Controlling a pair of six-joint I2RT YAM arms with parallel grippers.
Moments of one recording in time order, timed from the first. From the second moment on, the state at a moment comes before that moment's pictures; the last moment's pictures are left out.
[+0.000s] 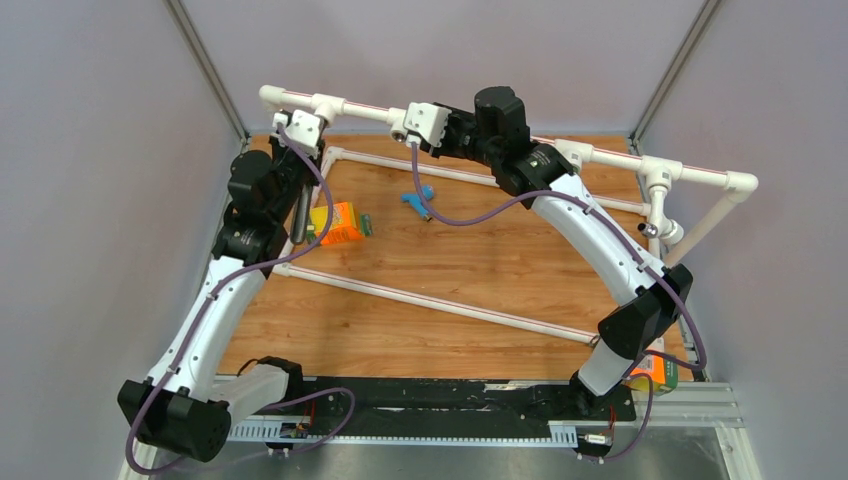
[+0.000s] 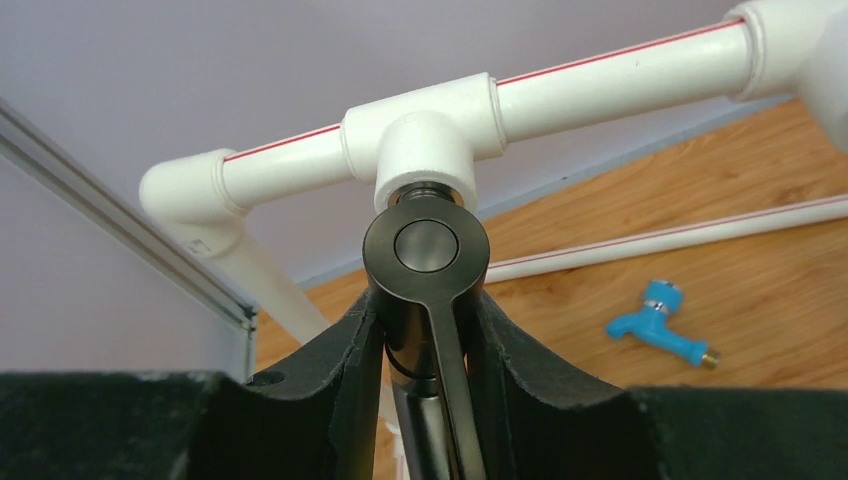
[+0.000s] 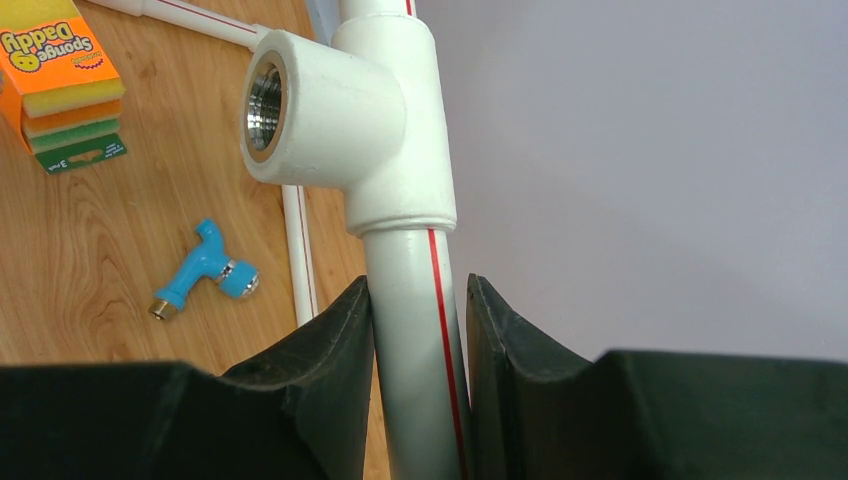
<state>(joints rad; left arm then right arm) -0.25 1.07 1.10 0.01 0.02 0.23 0.65 1.67 1.83 -0.41 -0.16 -0.90</state>
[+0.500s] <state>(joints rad) -0.37 1.10 1.16 -0.17 -0.14 0.89 0.66 1.67 1.83 -0.42 -0.16 -0.90</state>
